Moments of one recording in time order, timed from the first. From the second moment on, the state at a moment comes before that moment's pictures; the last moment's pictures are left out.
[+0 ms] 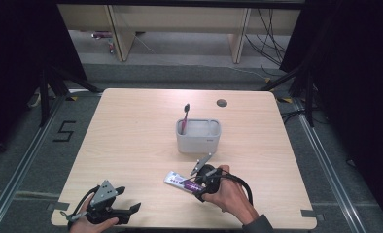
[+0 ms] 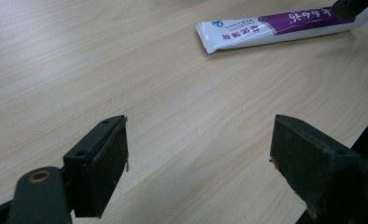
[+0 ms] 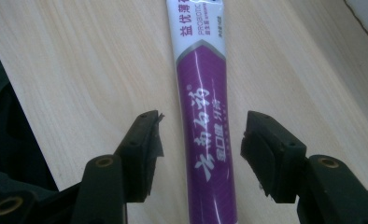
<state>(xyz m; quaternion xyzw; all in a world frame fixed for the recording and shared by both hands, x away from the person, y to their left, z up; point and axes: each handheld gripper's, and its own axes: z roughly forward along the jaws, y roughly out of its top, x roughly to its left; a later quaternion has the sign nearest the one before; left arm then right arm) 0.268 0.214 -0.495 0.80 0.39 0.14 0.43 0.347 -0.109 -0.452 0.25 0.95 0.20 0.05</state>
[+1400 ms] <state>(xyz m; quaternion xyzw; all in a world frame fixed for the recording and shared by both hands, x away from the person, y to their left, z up) 0.267 0.213 -0.495 0.80 0.39 0.13 0.43 0.385 -0.059 -0.479 0.19 0.98 0.06 0.04</state>
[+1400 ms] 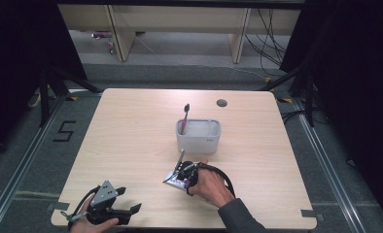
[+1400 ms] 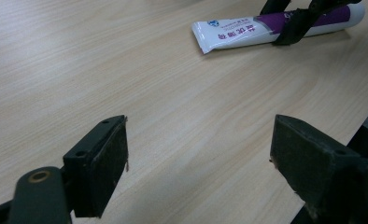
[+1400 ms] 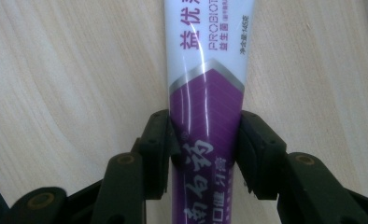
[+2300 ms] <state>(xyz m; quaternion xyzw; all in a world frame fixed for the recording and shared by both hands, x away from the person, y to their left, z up) 0.267 0.213 -0.494 0.81 0.38 0.13 0.42 0.389 -0.051 -0.478 0.20 0.98 0.02 0.02</state>
